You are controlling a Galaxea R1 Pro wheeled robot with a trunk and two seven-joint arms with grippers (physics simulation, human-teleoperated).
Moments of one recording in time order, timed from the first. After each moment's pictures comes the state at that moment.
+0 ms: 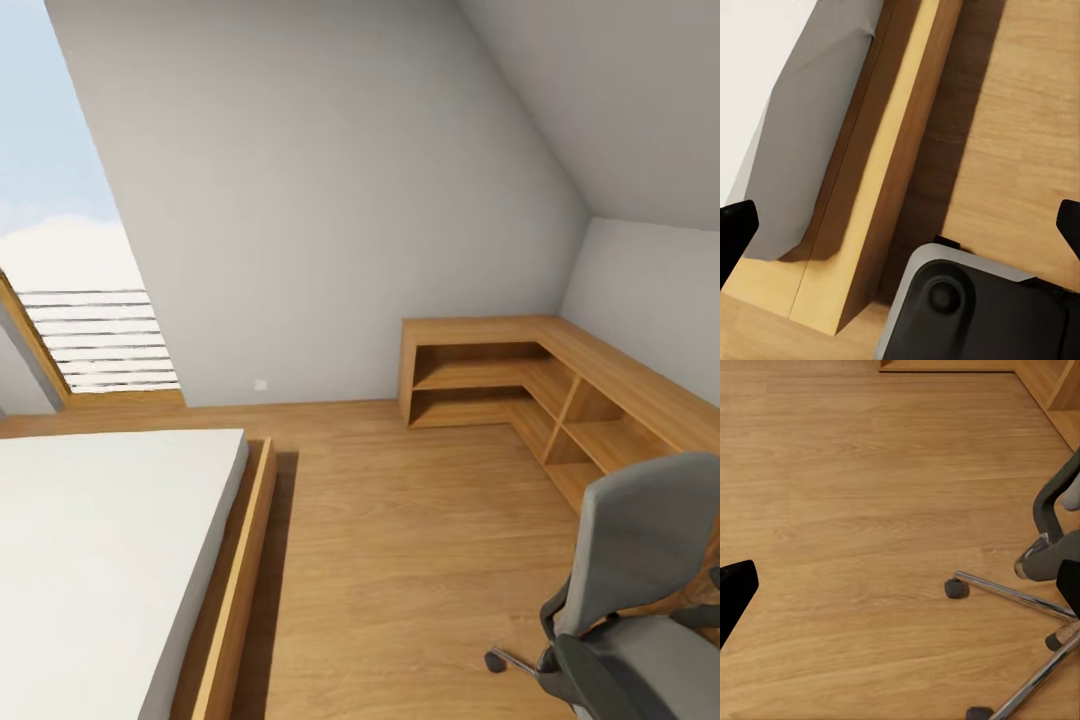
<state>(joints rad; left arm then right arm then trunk) -0.06 -0.03 -0.47 -0.03 0.72 -0.72 0.20 -0.24 0.06 0.32 0.02 -0.20 -0.96 -0.26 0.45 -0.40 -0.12</state>
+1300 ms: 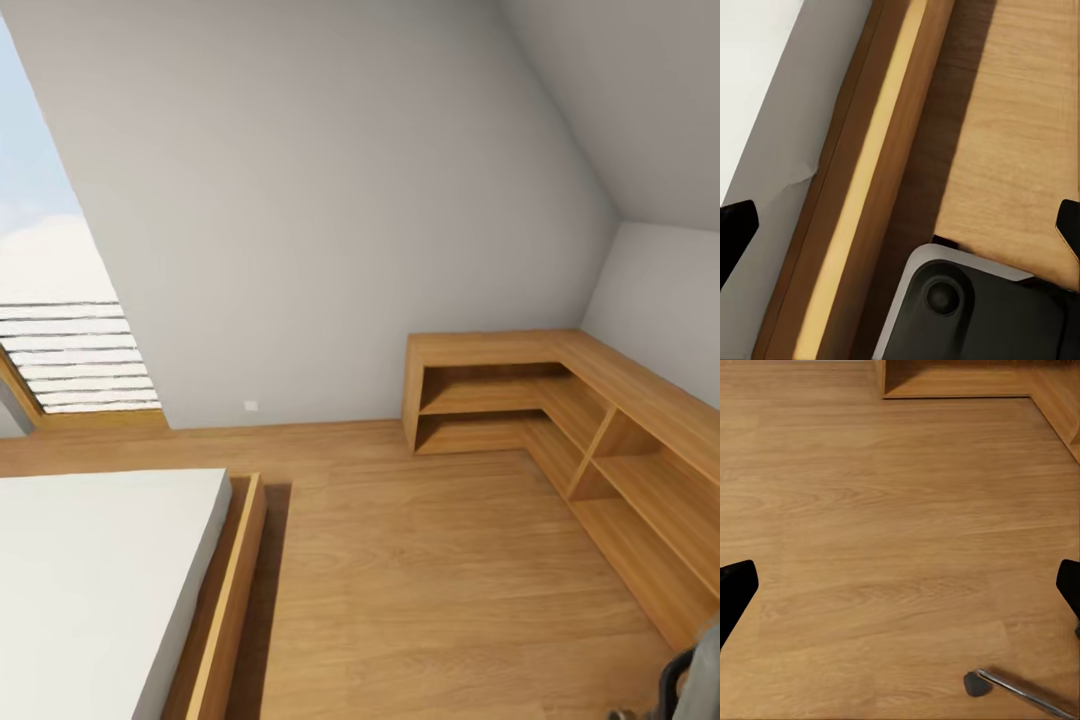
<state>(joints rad) -0.06 -0.03 -0.47 -0.03 0.72 -0.72 0.19 -0.24 0.06 0.32 0.02 -0.20 -0.96 -0.25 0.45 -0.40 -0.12</state>
